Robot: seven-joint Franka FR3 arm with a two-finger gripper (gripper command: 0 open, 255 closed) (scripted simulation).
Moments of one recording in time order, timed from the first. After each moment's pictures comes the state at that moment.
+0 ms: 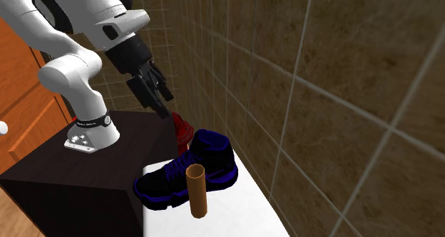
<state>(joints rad) 0.12 -0.45 -0.68 -2.39 0.00 2.40 -0.82</state>
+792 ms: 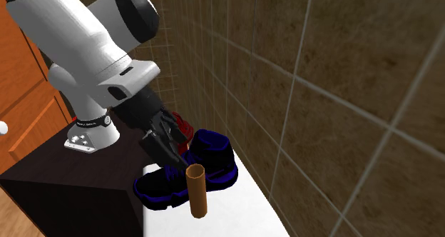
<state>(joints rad) 0.45 -0.01 -1.14 -2.18 0.61 2.47 -1.44</state>
